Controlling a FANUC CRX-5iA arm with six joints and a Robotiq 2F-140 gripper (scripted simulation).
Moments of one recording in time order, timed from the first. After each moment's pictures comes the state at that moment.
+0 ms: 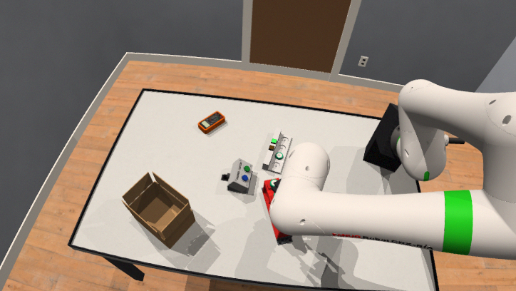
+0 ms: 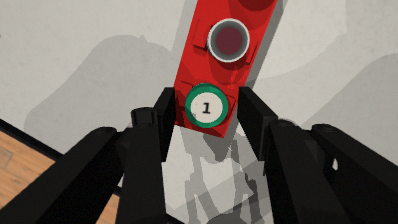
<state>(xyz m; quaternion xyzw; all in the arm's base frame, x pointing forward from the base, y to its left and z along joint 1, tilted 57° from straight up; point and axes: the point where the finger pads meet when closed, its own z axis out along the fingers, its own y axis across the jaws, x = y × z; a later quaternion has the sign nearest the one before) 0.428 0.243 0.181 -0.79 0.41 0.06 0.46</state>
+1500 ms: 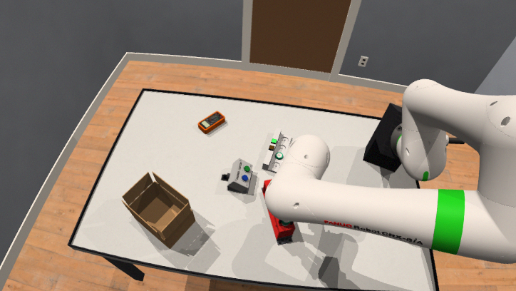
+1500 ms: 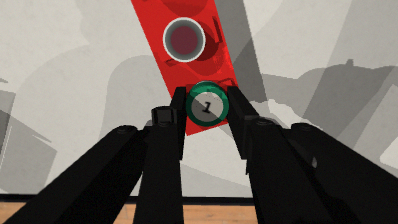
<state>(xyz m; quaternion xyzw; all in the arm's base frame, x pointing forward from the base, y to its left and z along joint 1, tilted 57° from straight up) 0.428 0.242 0.181 -0.61 0.62 0.22 0.44</state>
